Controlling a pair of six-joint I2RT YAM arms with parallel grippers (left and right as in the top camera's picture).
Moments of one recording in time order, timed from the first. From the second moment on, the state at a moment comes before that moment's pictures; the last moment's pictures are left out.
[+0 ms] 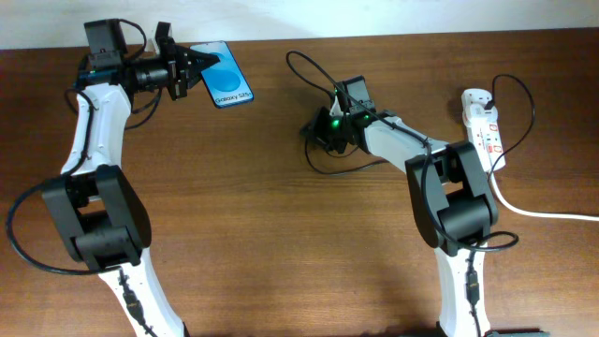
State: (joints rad) left arm 0.16 2.20 1.91 -0.52 1.24 -0.83; right arm 0.33 2.28 1.52 -0.20 -0.49 0.86
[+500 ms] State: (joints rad) left arm 0.16 2.20 1.91 -0.52 1.24 -0.83; right arm 0.17 2.30 1.52 -0.22 -0.72 0.65
